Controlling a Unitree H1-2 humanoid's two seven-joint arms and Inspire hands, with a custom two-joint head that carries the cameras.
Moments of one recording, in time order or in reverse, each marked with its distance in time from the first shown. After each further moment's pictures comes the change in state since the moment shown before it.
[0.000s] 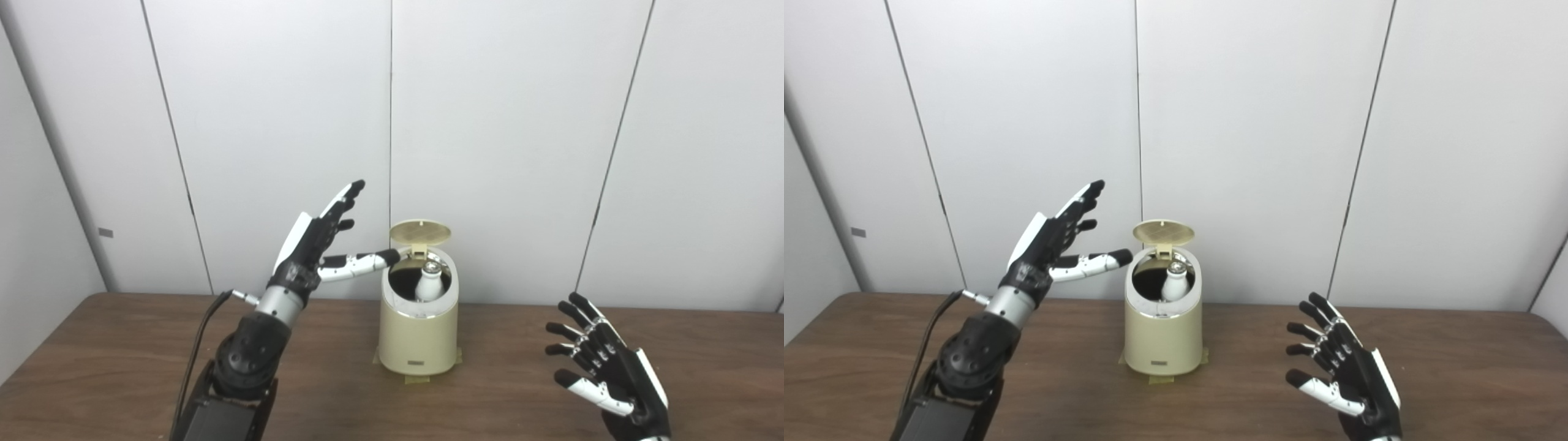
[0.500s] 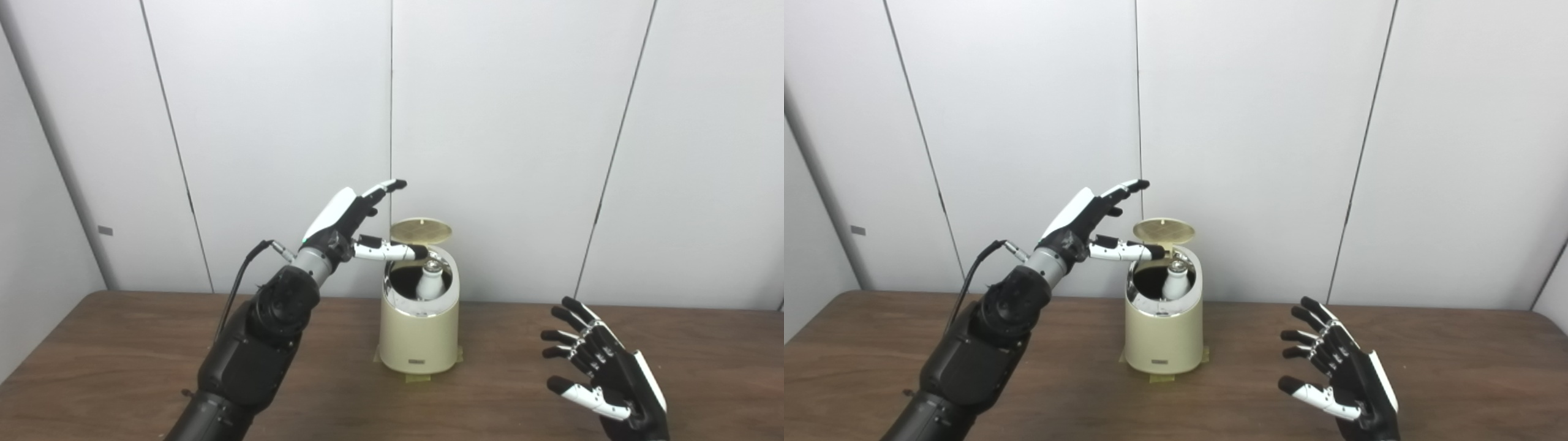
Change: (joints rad) left arm -0.157 0.050 -0.172 0.235 0.231 -0.049 -0.026; right arm 0.027 0.015 0.005 -0.051 -0.036 0.013 -0.026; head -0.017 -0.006
